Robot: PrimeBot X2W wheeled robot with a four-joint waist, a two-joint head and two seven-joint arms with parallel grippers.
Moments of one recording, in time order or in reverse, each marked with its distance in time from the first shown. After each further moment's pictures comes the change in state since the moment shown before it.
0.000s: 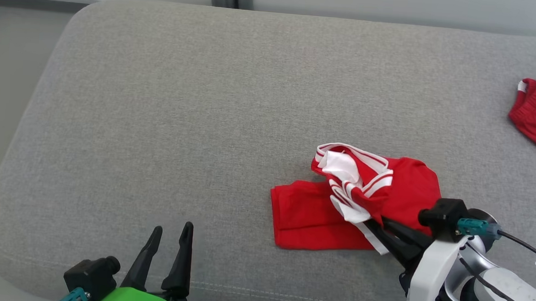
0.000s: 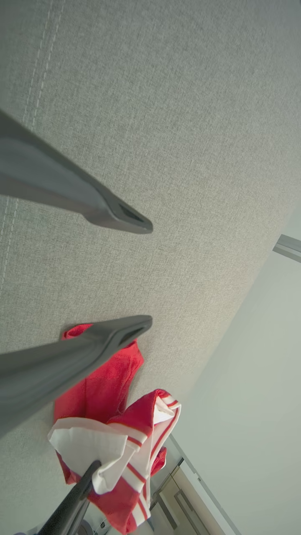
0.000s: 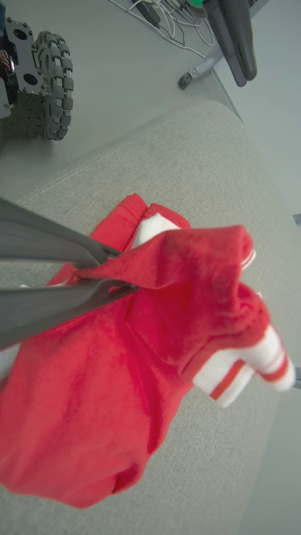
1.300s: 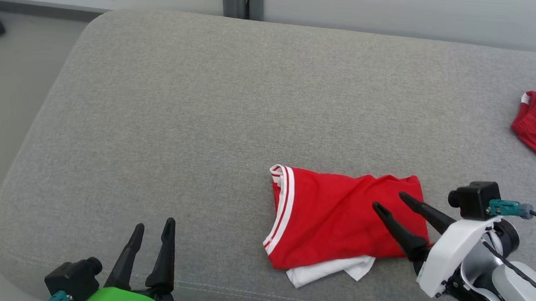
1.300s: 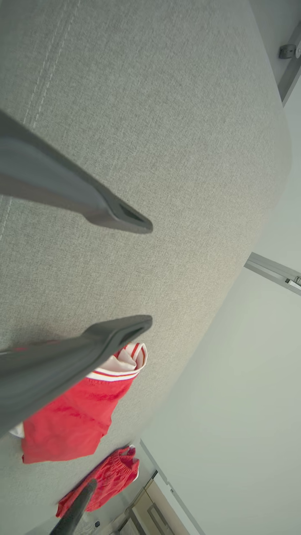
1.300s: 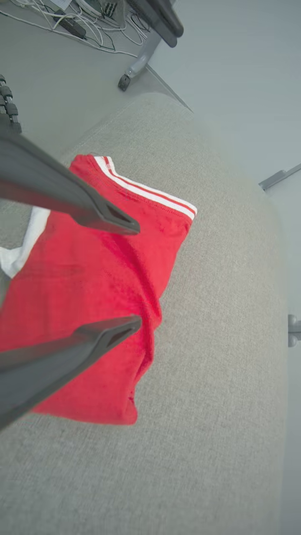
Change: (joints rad) left arm 0.005 0.001 0.042 0.024 -0.013 -0.009 -0.047; right arm 0.028 0.041 -0.102 -0.013 0.202 -0.127 0.085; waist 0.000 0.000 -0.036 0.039
